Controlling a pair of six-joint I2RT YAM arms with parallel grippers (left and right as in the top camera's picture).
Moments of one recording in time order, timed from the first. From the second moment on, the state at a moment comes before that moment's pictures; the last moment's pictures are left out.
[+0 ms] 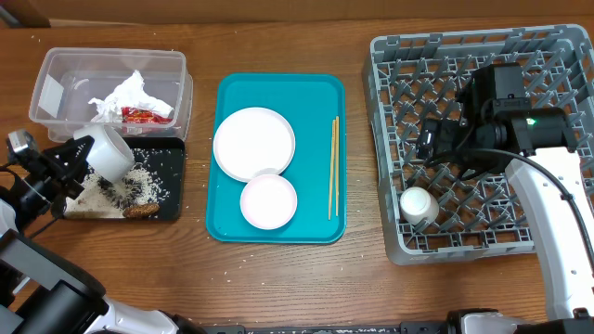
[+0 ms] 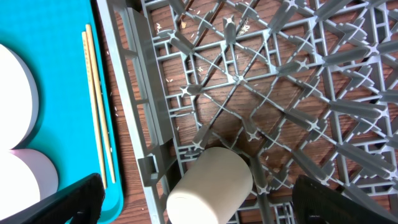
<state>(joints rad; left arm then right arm) 0.90 1.82 1.26 -0.96 1.54 -0.01 0.06 1.46 1.39 -1.17 -0.08 0.25</state>
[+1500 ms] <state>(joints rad) -0.31 1.72 1.44 -0.57 0.24 0.02 0.06 1.46 1.39 -1.17 -0.08 0.25</state>
